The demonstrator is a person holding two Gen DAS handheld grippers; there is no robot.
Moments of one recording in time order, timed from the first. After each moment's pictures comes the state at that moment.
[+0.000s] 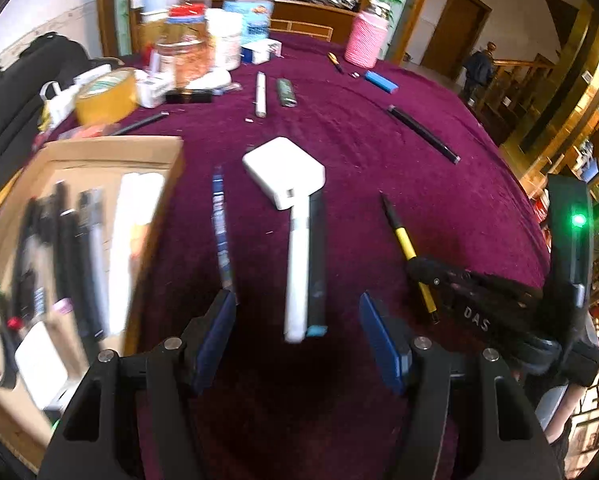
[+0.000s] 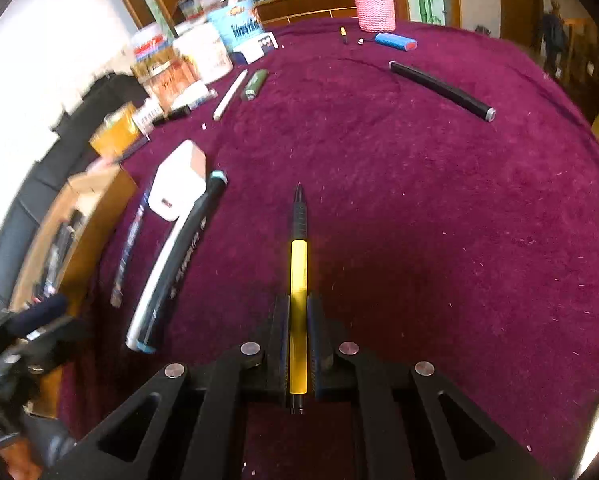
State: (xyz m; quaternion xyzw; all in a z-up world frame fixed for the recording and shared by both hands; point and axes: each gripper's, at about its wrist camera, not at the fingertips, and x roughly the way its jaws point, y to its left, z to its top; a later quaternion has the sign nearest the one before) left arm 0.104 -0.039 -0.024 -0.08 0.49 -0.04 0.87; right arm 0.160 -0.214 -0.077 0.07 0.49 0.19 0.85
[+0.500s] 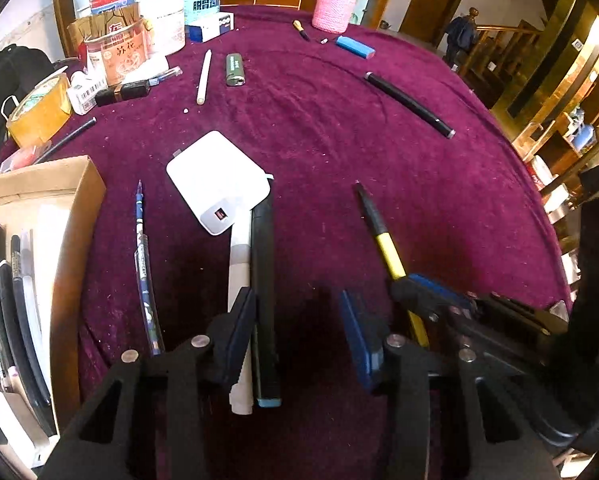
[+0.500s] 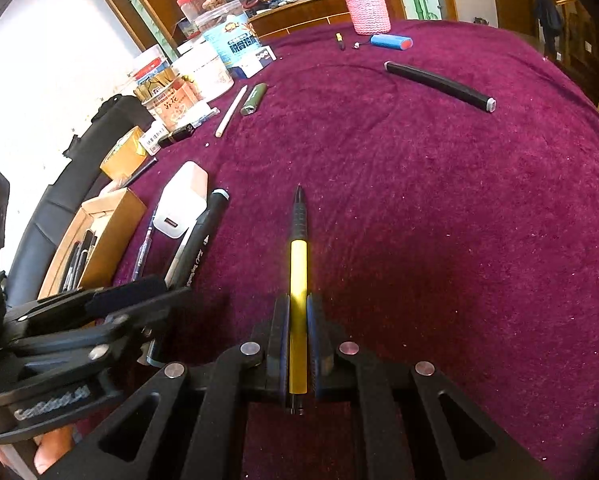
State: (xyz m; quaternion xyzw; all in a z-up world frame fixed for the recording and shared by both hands) left arm 0.158 -0.075 -0.048 -0.06 0.52 -0.07 0.85; right arm 0.160 -0.221 -0.080 0.10 0.48 0.20 0.85
